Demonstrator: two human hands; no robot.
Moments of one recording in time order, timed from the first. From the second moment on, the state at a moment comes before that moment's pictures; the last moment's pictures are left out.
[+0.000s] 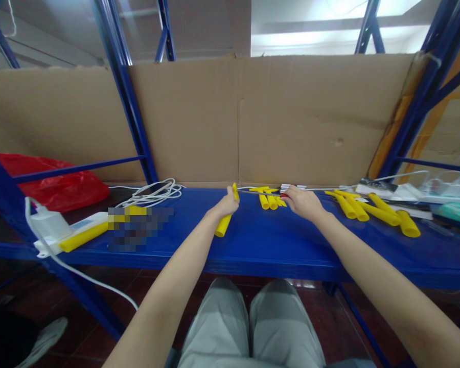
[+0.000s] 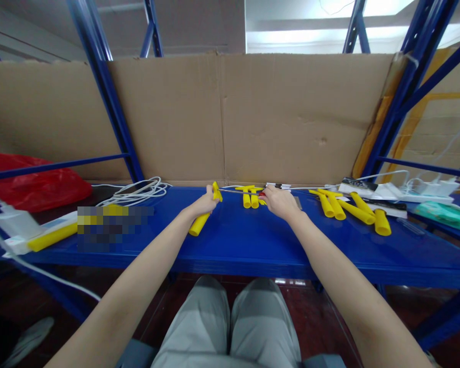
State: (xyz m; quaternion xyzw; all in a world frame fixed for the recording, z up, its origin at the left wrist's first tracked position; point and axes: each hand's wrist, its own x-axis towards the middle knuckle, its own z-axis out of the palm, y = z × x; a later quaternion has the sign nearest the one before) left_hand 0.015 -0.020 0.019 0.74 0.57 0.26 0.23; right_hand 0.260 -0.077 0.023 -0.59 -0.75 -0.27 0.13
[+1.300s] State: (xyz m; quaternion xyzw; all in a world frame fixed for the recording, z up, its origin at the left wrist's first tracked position) left_hand 0.012 -0.031 0.027 0.74 0.60 0.21 0.21; right_hand 0.256 -0.080 0.026 -0.59 -0.77 -0.24 0.10
